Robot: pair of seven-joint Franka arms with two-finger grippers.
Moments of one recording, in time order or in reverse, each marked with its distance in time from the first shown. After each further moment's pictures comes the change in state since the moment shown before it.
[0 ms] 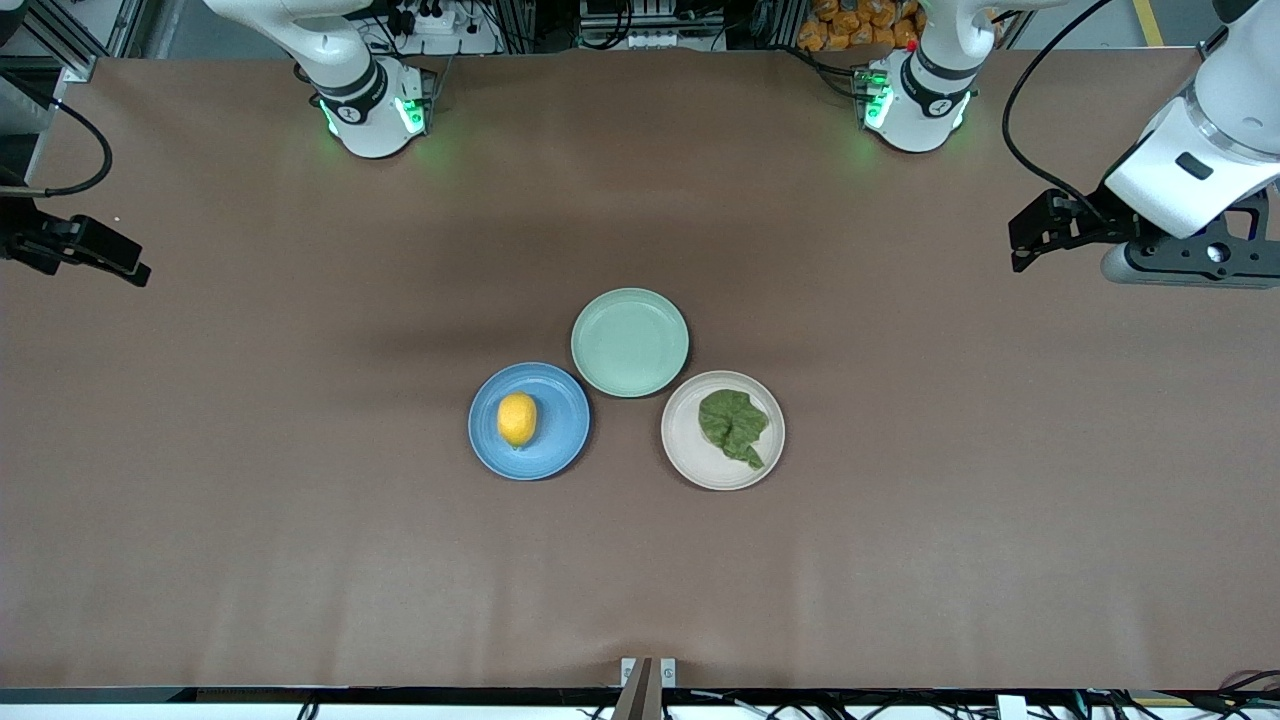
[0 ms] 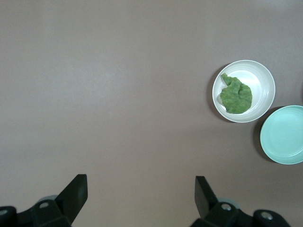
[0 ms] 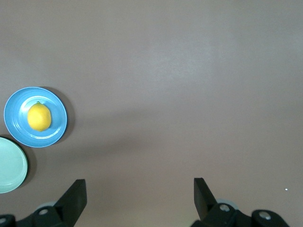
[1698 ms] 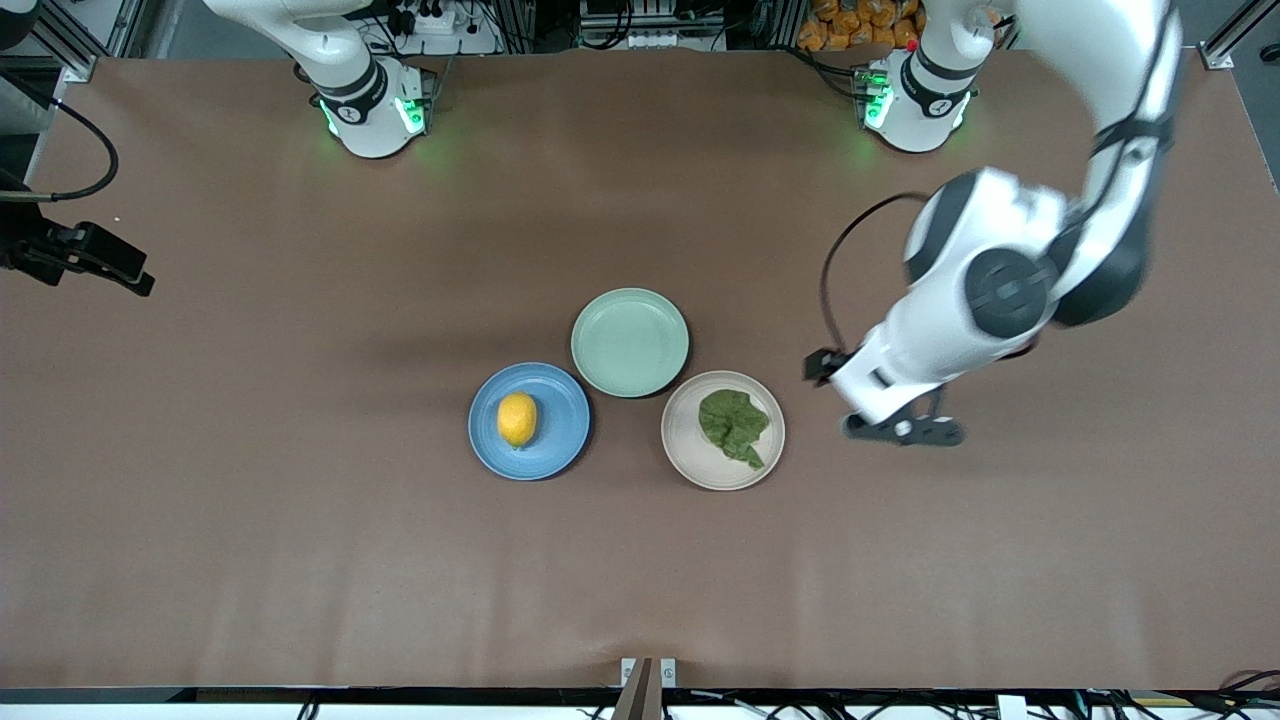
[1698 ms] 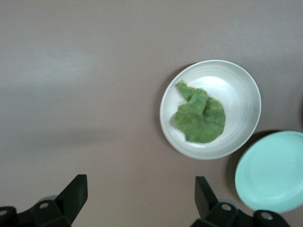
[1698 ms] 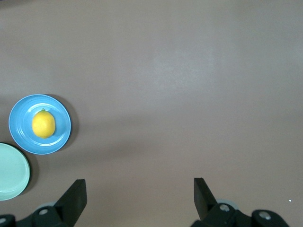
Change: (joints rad) left arm -0.208 0.440 -0.016 -0.019 -0.027 0.368 -0.222; right arm 0.011 0.005 0.001 0.000 -0.001 0.044 0.000
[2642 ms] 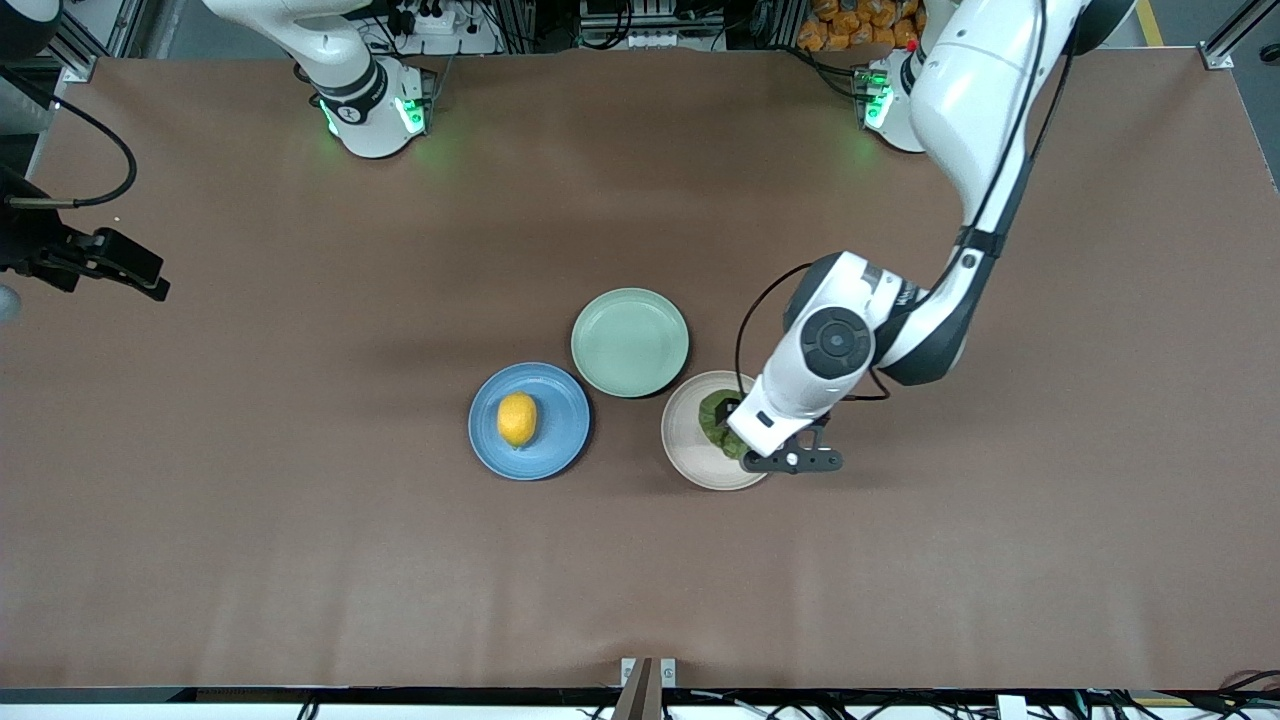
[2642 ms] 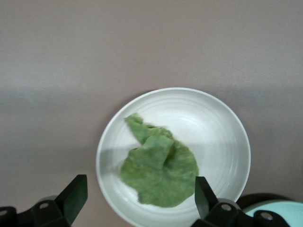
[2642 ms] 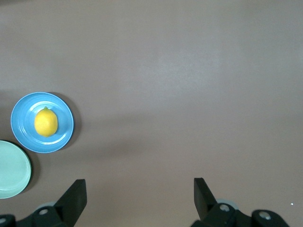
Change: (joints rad) left arm -0.112 0.208 0.006 0.003 0.070 0.315 -0.202; right arm 0.021 0.012 0.000 0.000 0.001 0.006 0.000
